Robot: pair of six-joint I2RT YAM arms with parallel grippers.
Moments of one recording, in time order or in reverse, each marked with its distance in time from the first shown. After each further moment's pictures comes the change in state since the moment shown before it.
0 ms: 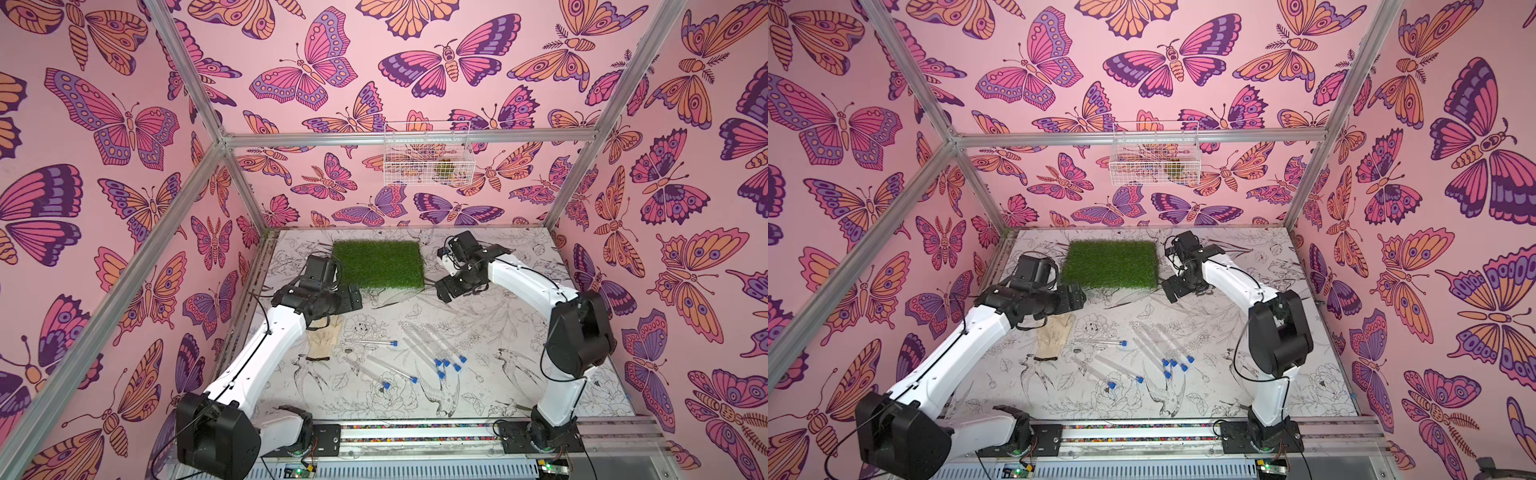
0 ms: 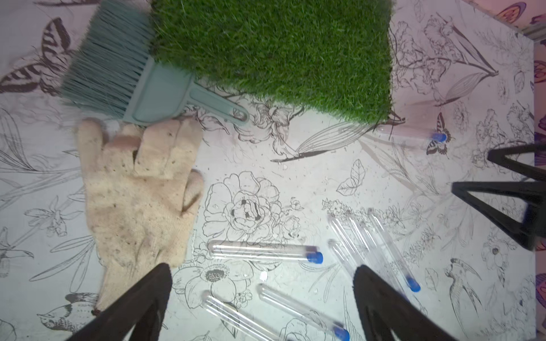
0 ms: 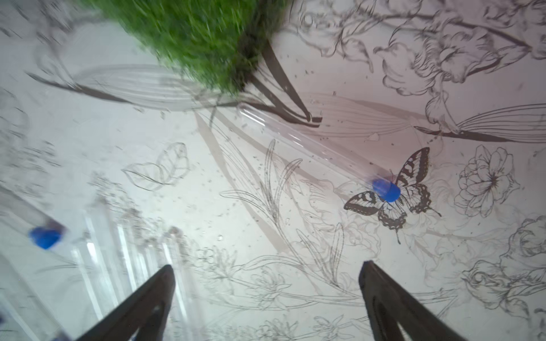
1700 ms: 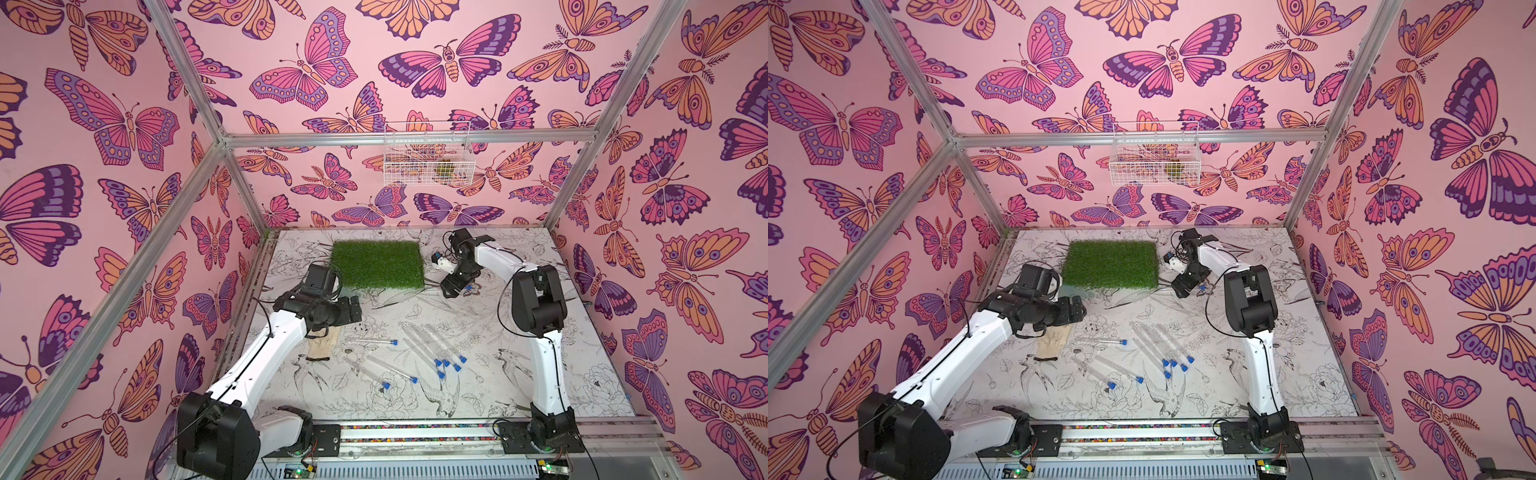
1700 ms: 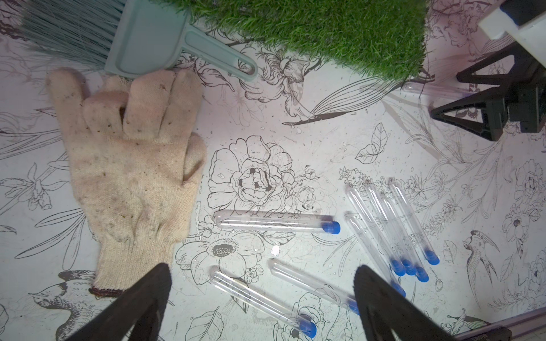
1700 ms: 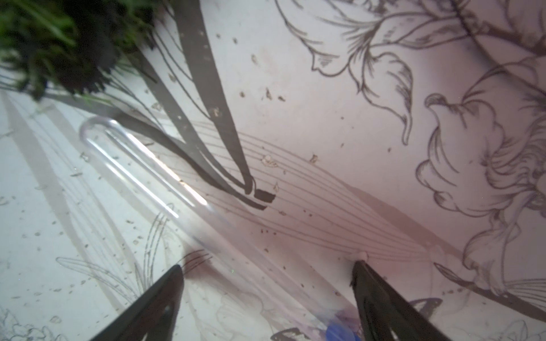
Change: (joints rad) left arm 0.011 -0.003 -0.071 -0.019 0.034 0.034; right arm -0.124 0.406 0.345 -0.101 -0.076 -0.362
